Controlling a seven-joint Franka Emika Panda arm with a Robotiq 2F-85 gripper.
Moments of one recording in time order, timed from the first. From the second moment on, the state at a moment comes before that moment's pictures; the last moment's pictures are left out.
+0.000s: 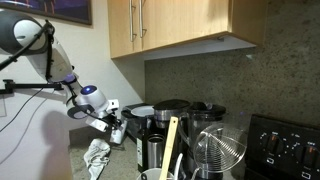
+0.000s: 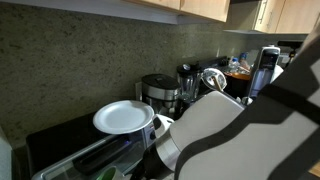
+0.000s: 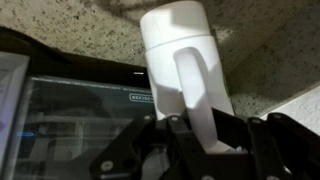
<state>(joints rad) 0.39 0.29 0.41 -2.31 0.89 3.35 -0.64</state>
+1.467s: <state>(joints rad) -0.40 0.23 1.24 -2.51 0.83 3.45 -0.62</state>
